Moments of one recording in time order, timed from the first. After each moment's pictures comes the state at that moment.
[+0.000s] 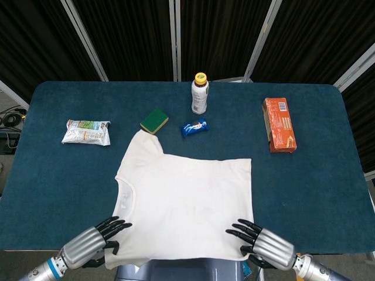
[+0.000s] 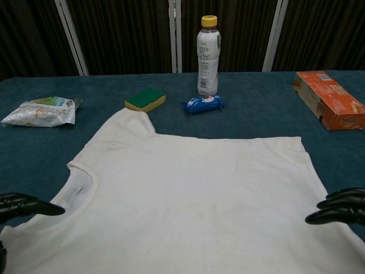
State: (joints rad) left arm -0.38 -1.25 0.40 -1.57 2.02 1.34 -0.18; right arm 0.43 -1.30 -0.39 -1.34 -2.14 1.50 0.25
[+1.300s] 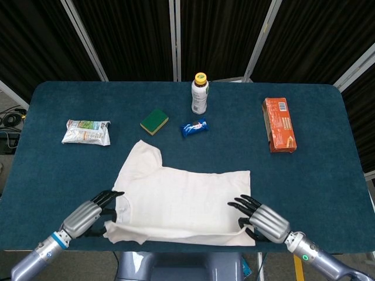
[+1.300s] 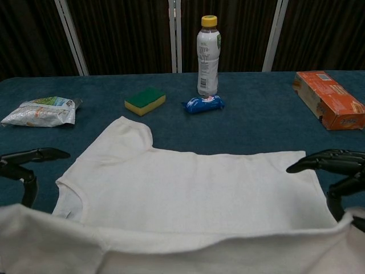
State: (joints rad) left arm -0.43 -1.30 0.23 -1.52 1.77 1.23 -0.38; right arm 0.49 -1.31 -0.24 -1.37 -1.92 1.31 0.30
